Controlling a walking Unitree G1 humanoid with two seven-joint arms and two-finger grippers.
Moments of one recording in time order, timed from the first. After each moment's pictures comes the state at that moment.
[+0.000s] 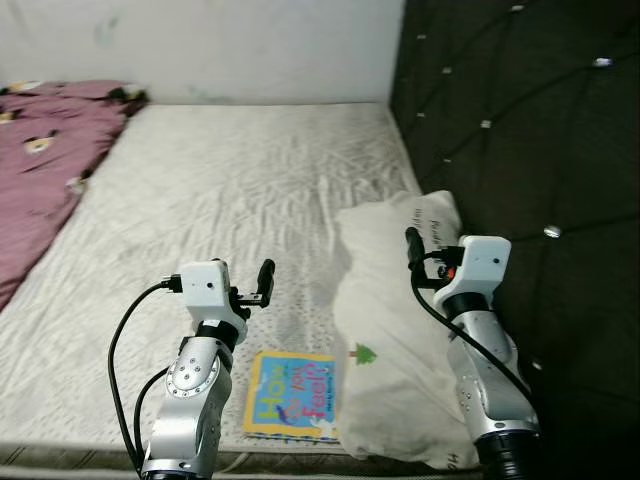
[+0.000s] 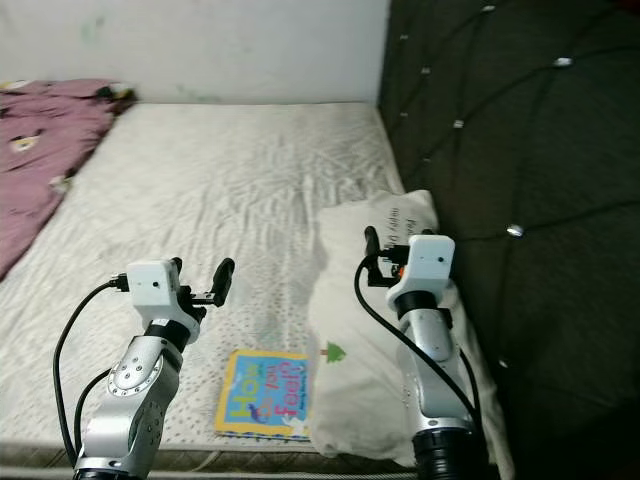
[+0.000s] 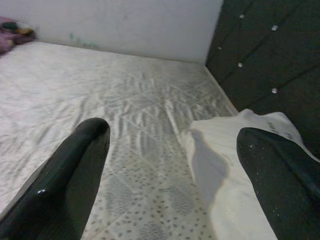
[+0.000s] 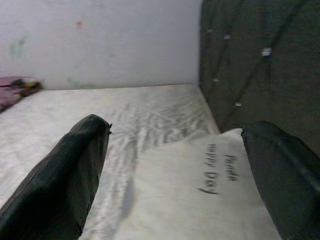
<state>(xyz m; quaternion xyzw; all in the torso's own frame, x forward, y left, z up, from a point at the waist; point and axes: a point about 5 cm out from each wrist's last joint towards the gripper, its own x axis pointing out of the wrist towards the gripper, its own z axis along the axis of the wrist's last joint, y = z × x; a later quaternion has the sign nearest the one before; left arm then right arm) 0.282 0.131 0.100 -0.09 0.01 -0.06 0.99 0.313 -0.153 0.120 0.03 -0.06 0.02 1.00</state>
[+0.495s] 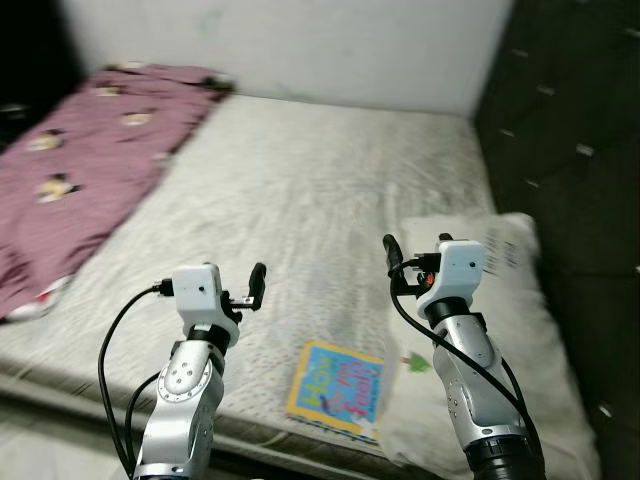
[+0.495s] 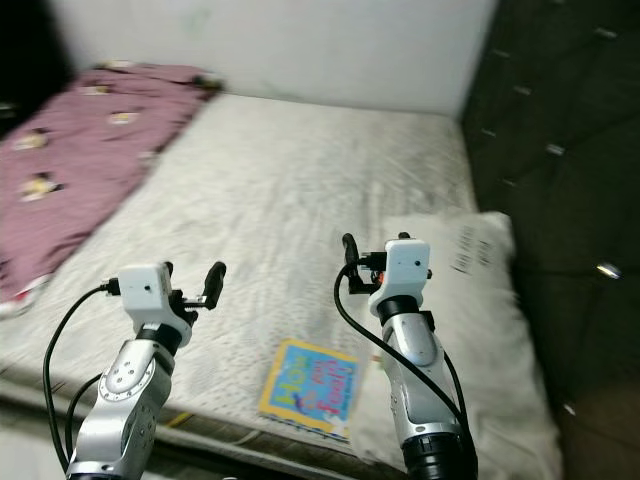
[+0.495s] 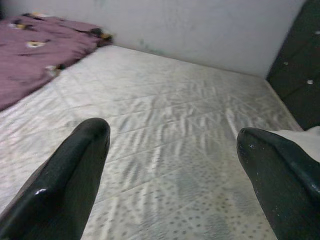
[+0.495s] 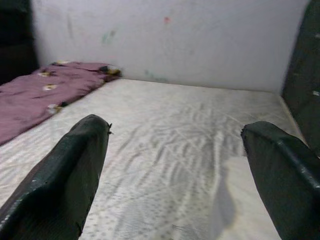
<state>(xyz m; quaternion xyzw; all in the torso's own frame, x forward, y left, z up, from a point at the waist) 0.277 0.137 0.094 -0.08 0.02 -0.05 1.00 0.309 -0.137 0.115 0.02 -0.05 0.06 1.00</state>
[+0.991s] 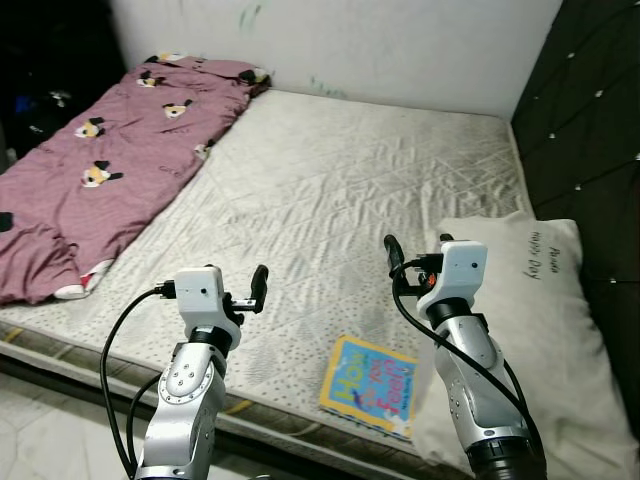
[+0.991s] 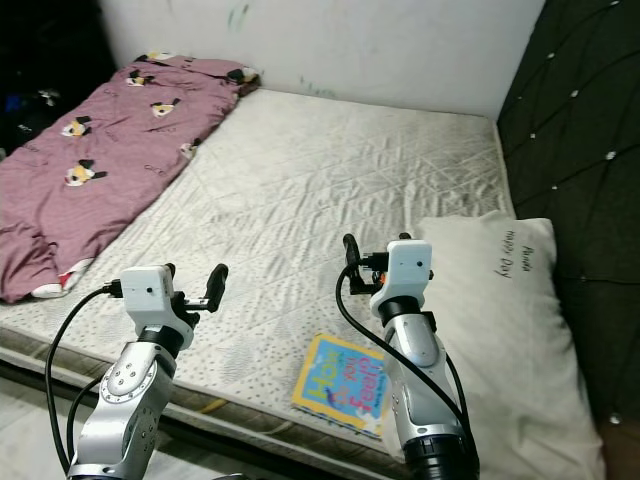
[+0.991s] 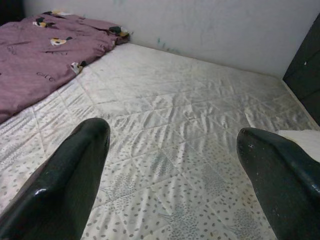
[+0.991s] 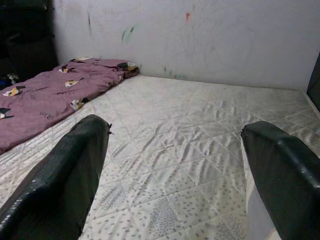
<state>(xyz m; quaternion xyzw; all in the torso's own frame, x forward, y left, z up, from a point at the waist) 0.278 0.135 0.096 -0.08 0.01 -0.05 1.00 0.308 -0.140 0.116 0.02 -0.05 0.06 1.00</state>
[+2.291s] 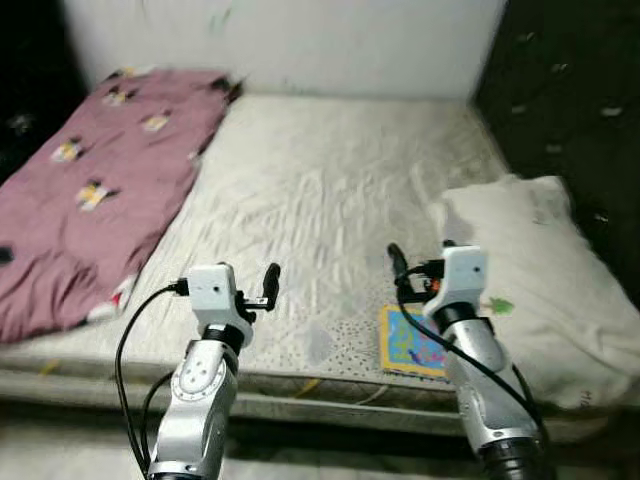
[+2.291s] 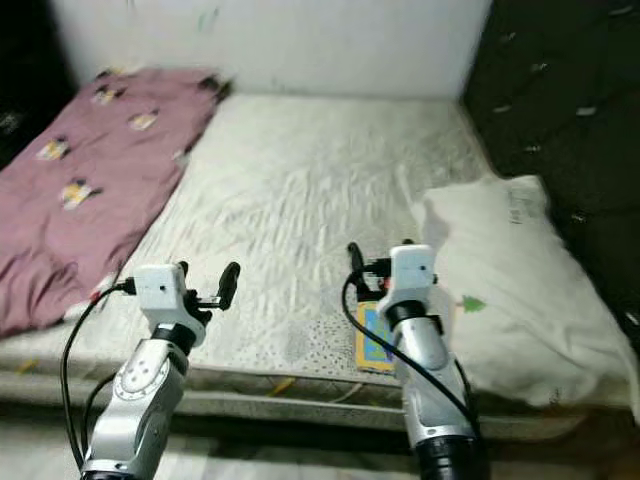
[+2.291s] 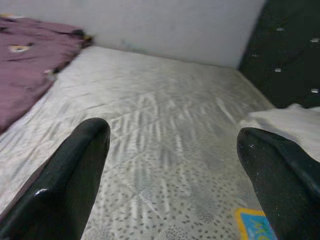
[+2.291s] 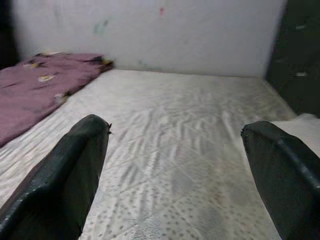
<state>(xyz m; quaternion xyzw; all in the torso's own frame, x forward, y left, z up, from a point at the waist) 0.282 0.126 0.097 -0.09 0.01 -0.06 0.99 0.309 -0.145 0.108 0.01 -0.03 0.07 1.00</state>
